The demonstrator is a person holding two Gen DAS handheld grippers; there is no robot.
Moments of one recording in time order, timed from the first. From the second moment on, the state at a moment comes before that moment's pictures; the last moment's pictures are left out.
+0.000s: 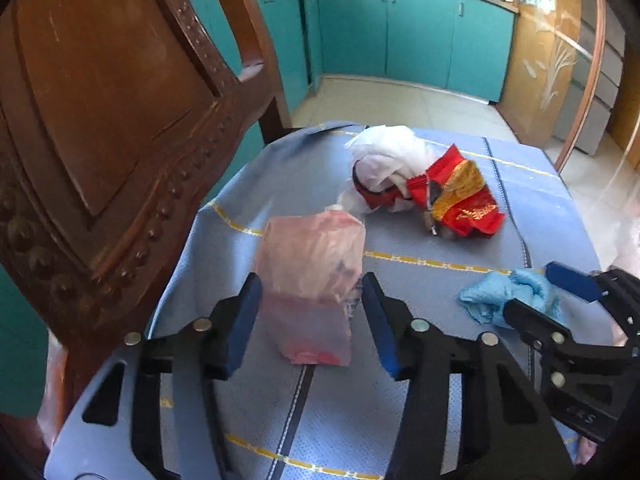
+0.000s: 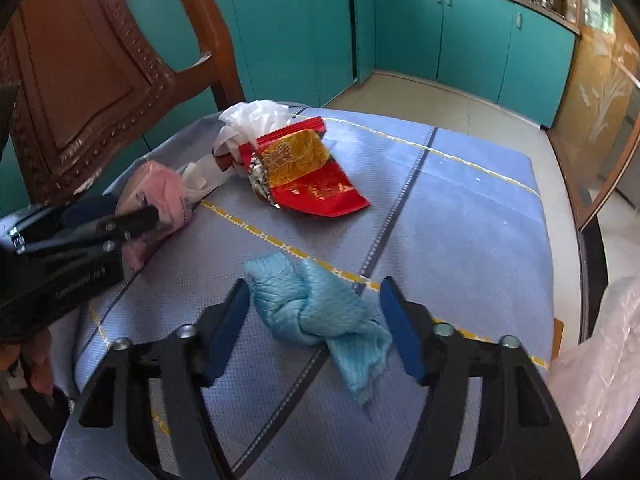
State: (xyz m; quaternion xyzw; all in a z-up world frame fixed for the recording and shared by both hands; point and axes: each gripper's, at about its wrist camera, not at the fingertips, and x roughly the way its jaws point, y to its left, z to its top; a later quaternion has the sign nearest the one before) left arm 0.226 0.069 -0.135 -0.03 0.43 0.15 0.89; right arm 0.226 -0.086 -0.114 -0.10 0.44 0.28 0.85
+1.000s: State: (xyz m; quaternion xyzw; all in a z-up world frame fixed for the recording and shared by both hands) left arm 0.149 0.050 -0.110 -0.05 0.45 0.08 0.89; right arm 0.184 -0.154 -0.094 -0.07 0.42 0.28 0.86
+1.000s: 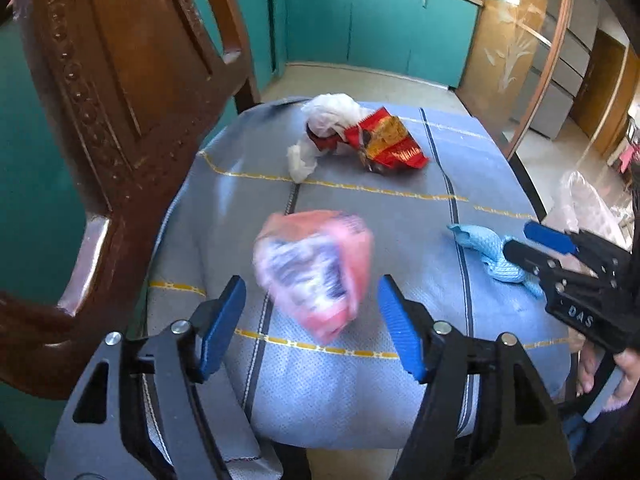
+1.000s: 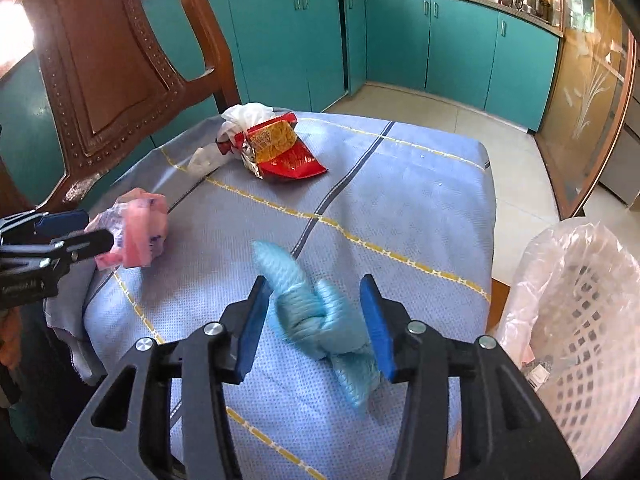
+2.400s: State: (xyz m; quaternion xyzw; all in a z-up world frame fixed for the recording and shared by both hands) left arm 0.157 0.046 -0.105 -0.04 0.41 0.09 0.91; right arm 0.177 -0.132 -0.098 -0.12 0.38 0.25 0.88
